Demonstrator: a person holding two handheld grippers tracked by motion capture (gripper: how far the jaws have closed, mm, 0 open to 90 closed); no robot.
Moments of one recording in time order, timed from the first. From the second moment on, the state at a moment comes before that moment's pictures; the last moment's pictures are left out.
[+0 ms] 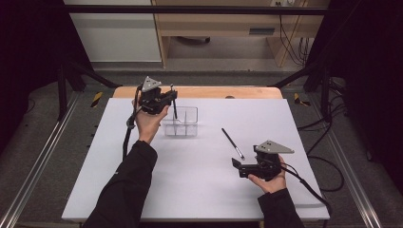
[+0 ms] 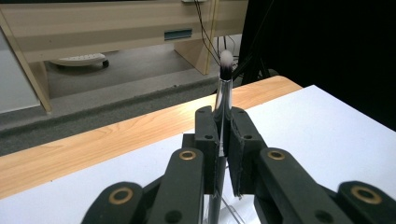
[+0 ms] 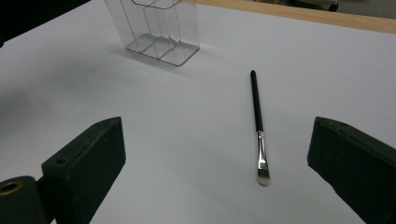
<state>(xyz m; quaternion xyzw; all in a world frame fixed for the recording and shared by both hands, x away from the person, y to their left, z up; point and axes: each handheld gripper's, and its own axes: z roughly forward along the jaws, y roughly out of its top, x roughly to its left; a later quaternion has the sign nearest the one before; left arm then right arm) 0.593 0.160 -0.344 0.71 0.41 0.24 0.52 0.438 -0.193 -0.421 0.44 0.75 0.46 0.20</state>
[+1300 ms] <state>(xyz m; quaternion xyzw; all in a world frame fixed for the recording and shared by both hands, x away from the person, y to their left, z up) 0.587 0.159 -0.392 0.73 0.42 0.22 0.50 0.438 -0.190 -0.422 0.44 0.75 0.45 0.20</state>
